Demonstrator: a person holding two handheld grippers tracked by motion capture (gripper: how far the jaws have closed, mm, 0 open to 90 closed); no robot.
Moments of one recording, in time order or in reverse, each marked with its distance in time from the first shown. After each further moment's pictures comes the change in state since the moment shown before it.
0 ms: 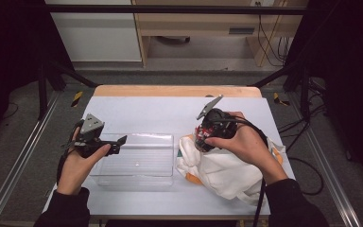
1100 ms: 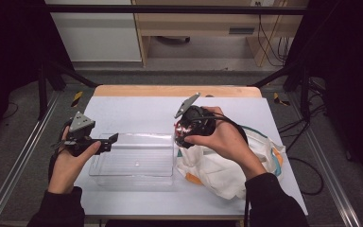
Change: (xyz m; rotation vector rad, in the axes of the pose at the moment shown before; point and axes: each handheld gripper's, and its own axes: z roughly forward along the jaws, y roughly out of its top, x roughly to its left) left arm 0.020 -0.005 -0.010 -0.012 0.029 -0.048; right arm 0.023 0.045 0.014 -0.092 0.016 -0.116
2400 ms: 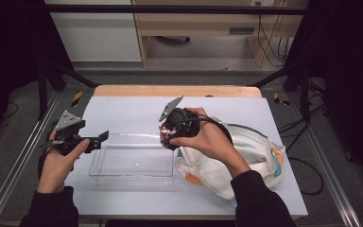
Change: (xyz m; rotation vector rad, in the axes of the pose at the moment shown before) left arm 0.023 -0.005 -0.013 -0.025 0.019 -0.058; right arm 0.016 0.025 0.025 -0.044 0.045 -0.064
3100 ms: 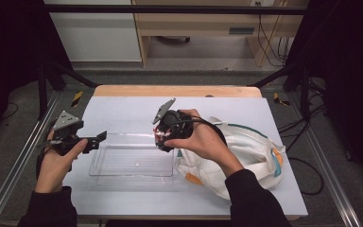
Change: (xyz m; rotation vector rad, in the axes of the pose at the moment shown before) left arm 0.005 -0.002 0.000 0.011 0.000 -0.006; right arm 0.006 0.008 0.015 0.000 0.023 -0.021
